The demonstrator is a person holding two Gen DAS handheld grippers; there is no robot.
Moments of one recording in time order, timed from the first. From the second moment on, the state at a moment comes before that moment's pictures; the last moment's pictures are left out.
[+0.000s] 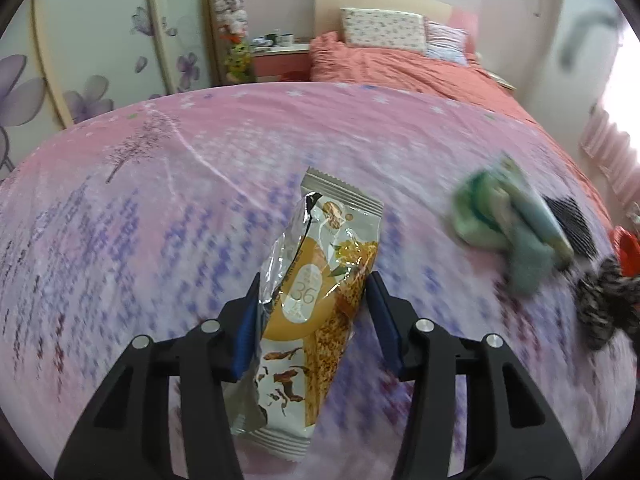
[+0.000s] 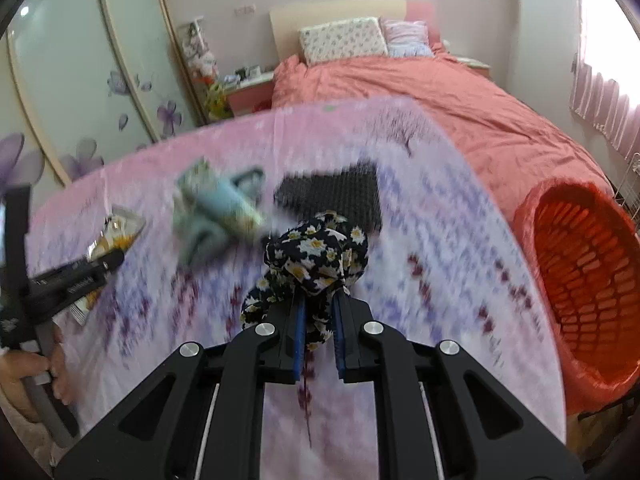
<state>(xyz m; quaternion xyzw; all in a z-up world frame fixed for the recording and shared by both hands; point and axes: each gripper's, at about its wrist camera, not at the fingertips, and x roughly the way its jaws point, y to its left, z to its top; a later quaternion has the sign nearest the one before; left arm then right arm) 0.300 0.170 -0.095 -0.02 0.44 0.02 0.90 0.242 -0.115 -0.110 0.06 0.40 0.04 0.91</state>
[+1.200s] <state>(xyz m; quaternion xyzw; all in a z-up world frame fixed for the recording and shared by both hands) 0.292 0.162 -0.100 0.00 0.44 0.02 0.90 0.239 -0.121 -0.123 0.07 0.41 0.03 0.91</state>
